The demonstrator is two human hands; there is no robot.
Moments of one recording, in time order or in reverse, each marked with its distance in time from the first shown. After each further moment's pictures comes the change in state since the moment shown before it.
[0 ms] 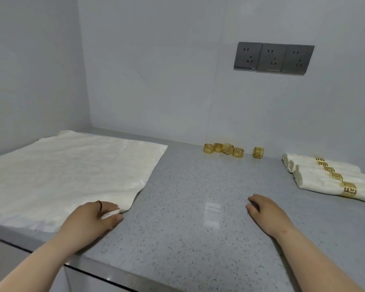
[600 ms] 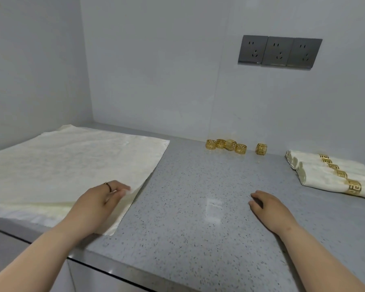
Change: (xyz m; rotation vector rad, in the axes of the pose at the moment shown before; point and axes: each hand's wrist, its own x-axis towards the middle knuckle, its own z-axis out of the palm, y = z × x) left_hand 0.002 0.023 -0.009 -0.127 0.054 0.178; right_hand -0.001 -0.001 -0.001 0.022 0.020 -0.006
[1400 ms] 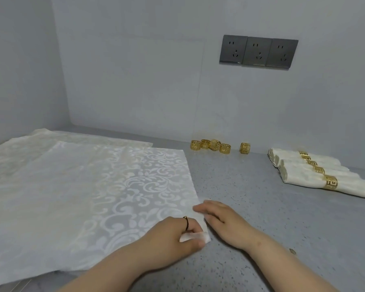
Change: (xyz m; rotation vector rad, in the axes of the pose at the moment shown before) left_hand -0.002 0.094 0.096 -0.066 -0.553 0.326; right_hand -0.021 -0.046 0.011 0.250 -0.170 -0.420
